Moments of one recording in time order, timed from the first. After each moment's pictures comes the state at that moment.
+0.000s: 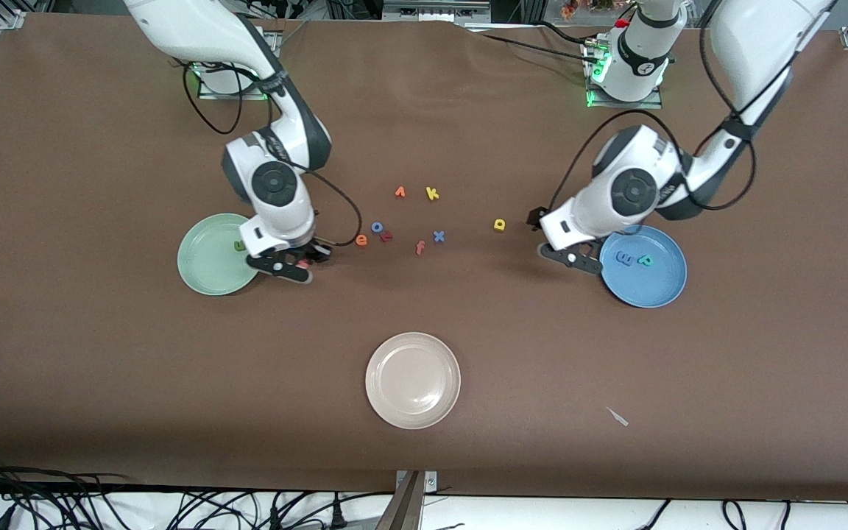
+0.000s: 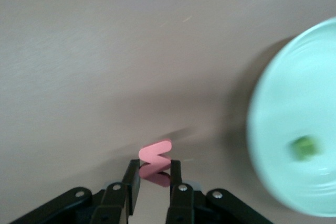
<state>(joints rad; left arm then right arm) 0.34 0.48 -0.81 -2.14 0.22 2.33 -0.36 0.54 0.43 -0.10 -1.99 -0.14 2.35 0.78</state>
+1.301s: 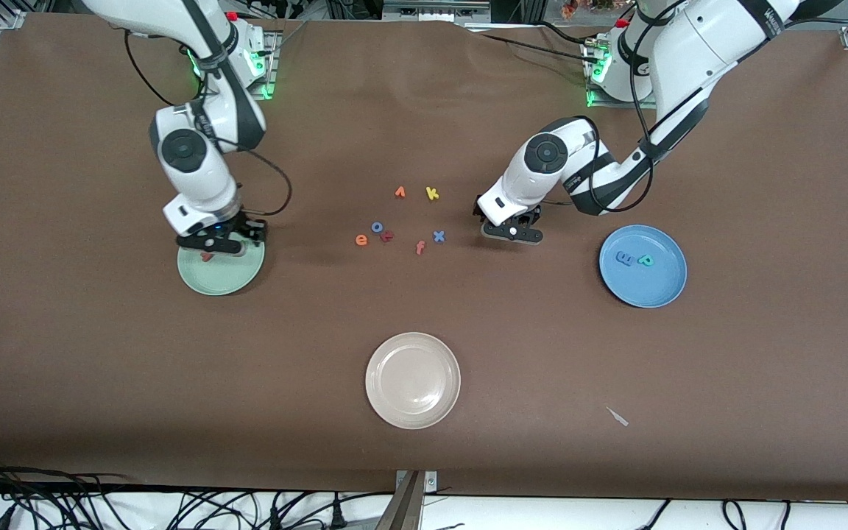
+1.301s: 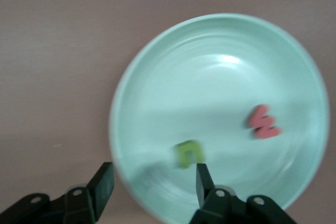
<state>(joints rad) 0.19 0.63 -0.81 -2.18 0.56 2.53 -0.88 0.55 0.26 -0.23 -2.37 -0.14 2.65 0.59</state>
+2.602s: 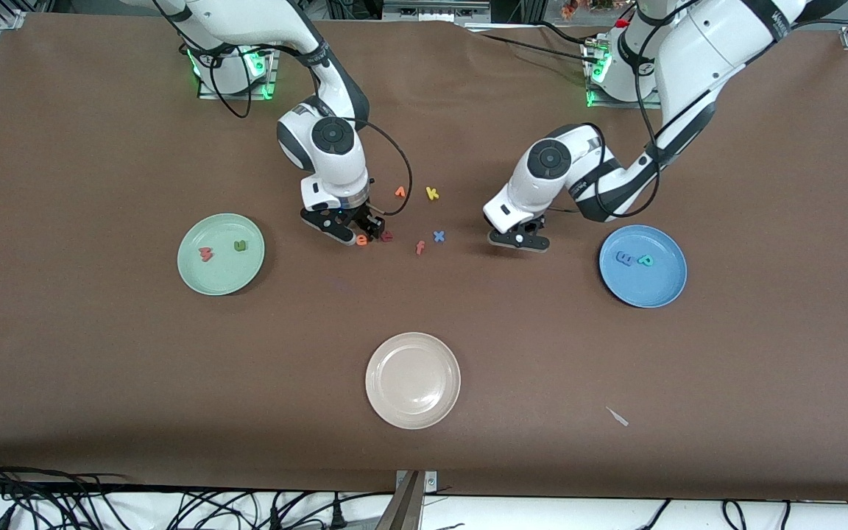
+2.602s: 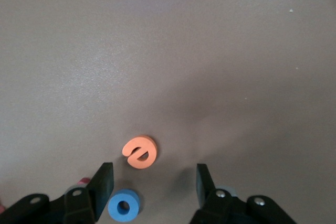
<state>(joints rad) 0.21 0.63 -0.79 -2.12 0.61 2.43 -0.86 0.72 0.49 -0.02 -2.11 -0.14 2.65 1.33</state>
